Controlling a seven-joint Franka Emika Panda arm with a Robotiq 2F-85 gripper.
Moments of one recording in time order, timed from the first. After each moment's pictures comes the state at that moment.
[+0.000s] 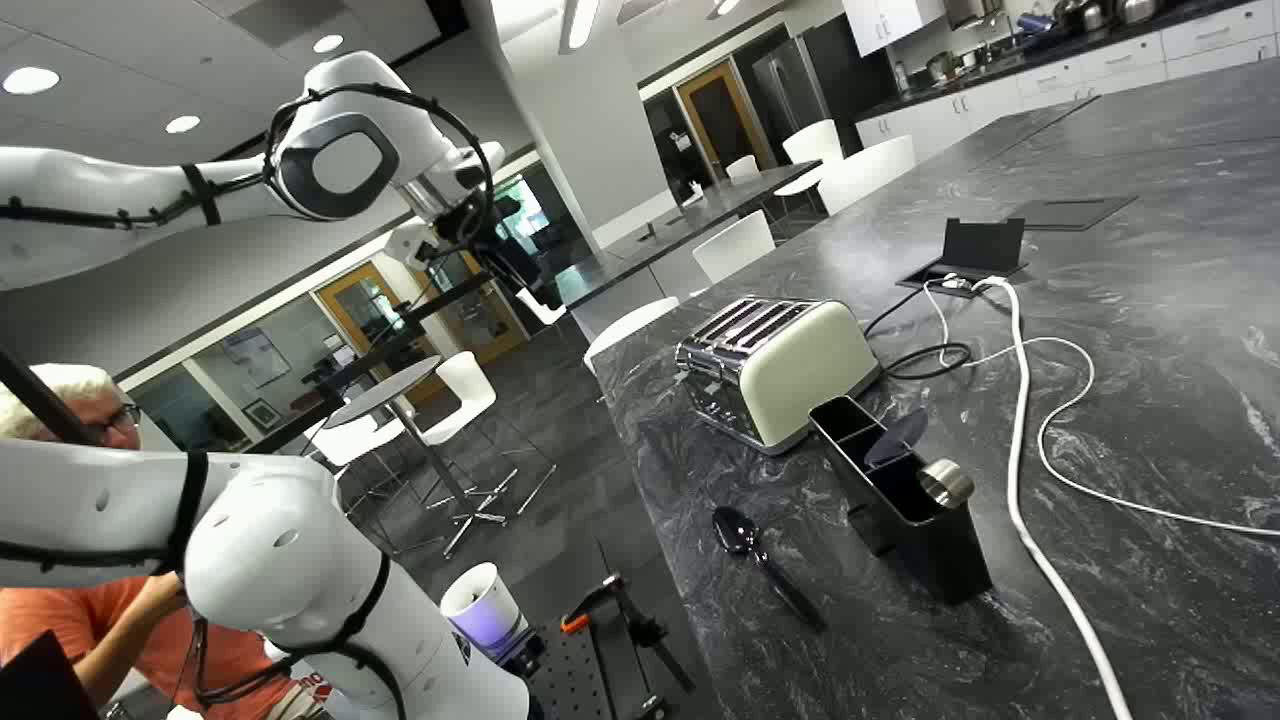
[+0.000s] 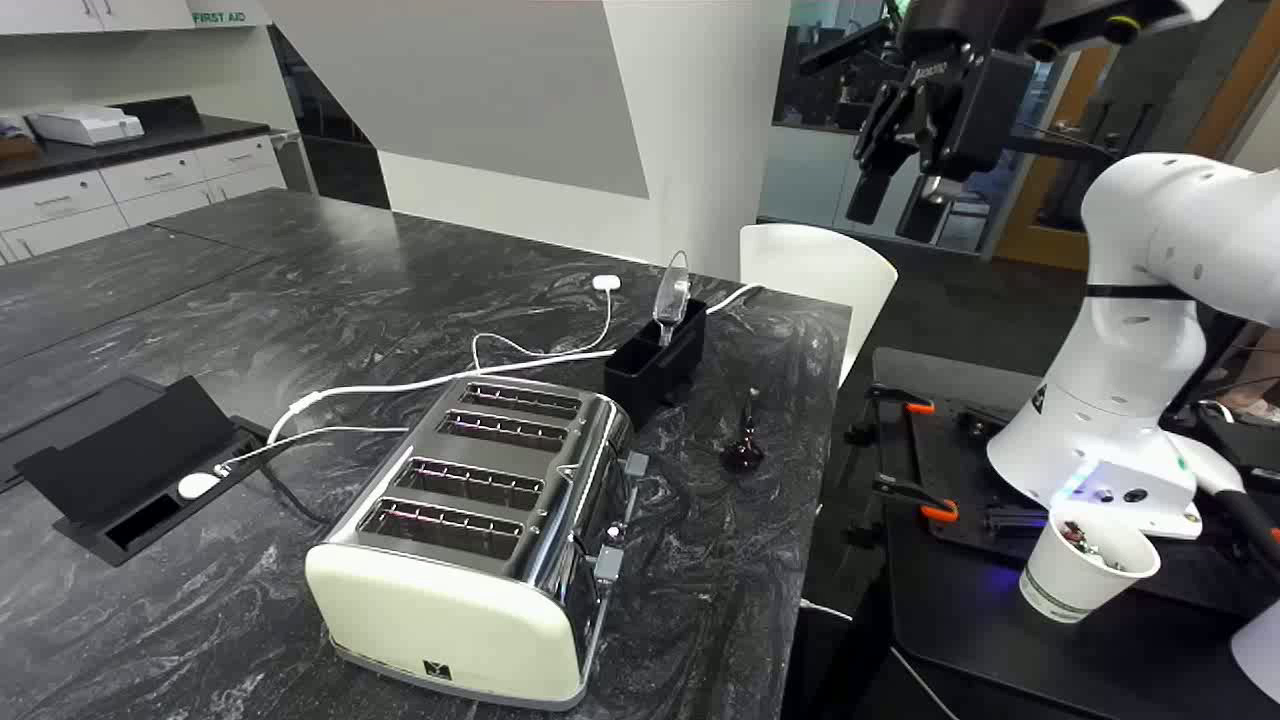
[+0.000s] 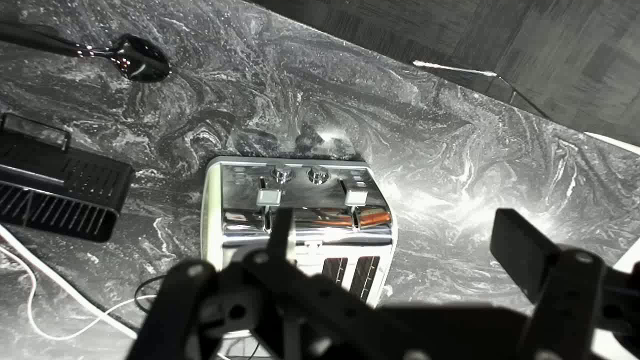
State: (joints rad) arm 0.31 -0.74 0.17 -2.56 0.35 2.07 0.04
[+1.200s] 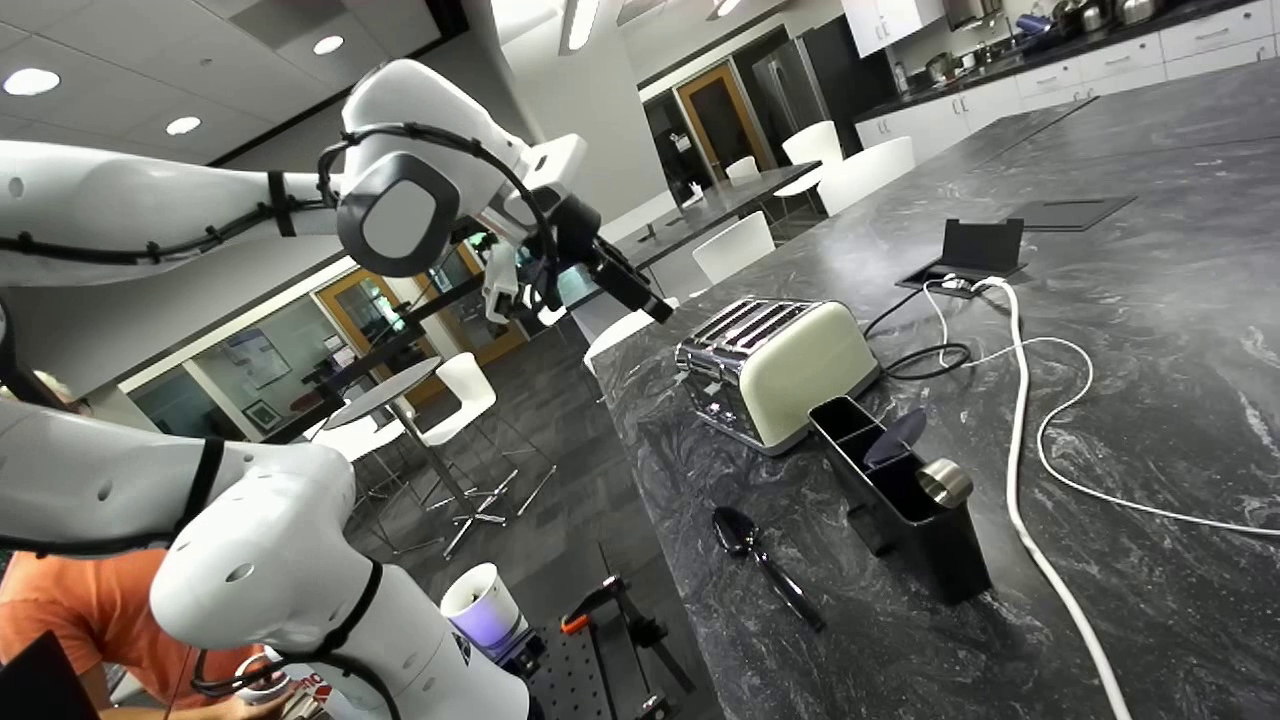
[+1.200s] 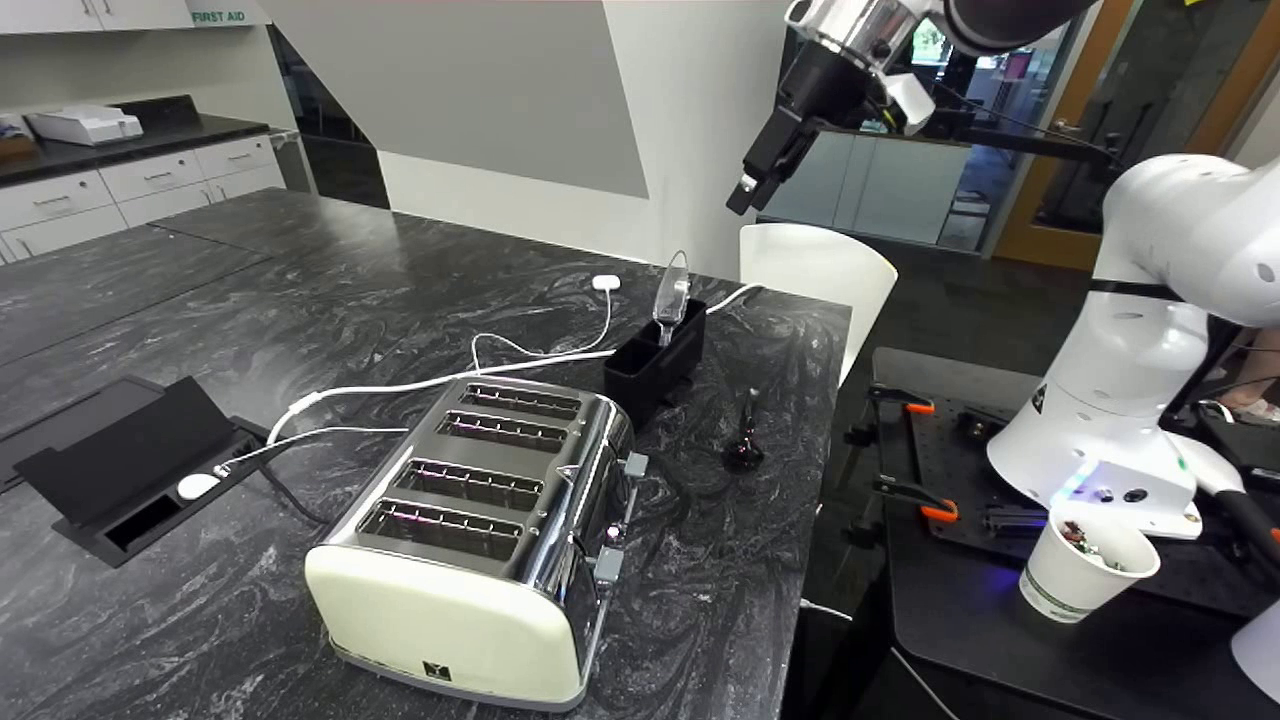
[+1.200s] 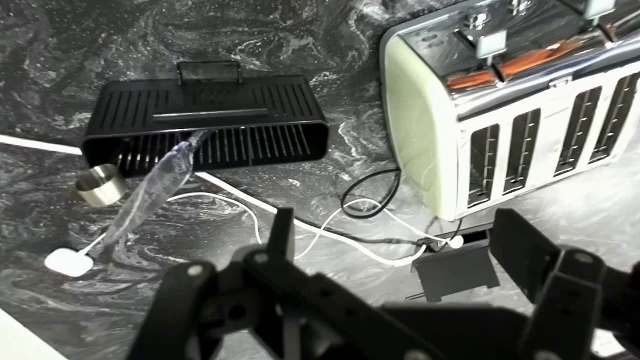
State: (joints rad) arm 0.03 -0.63 0.03 -2.73 0.27 2.54 0.05
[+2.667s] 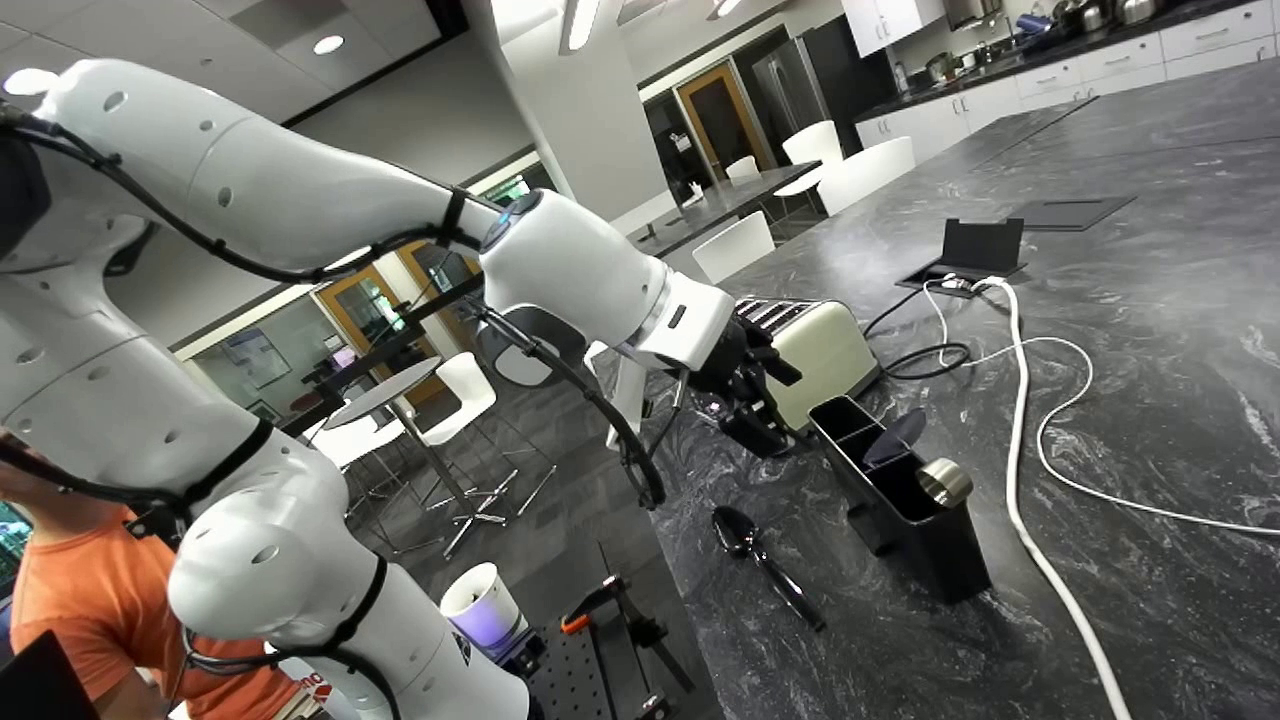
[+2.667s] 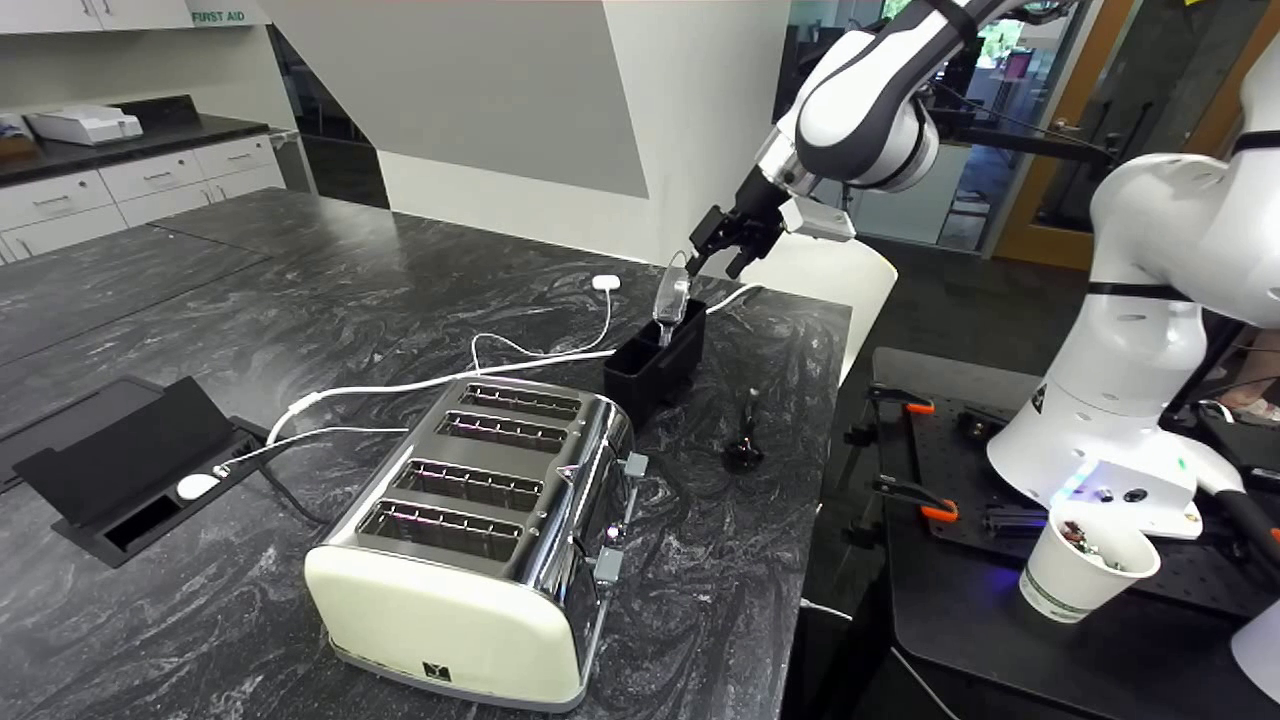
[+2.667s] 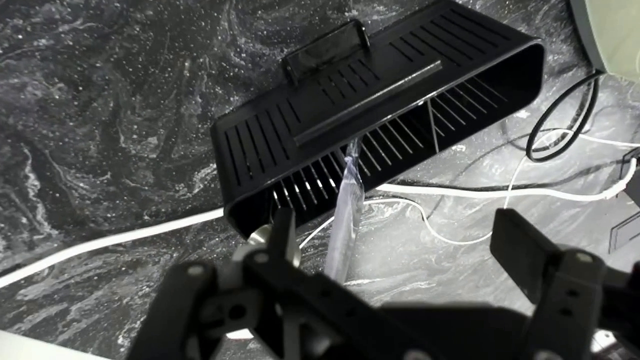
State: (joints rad) arm 0.18 -0.14 -0.30 -2.73 0.58 3.05 -0.05
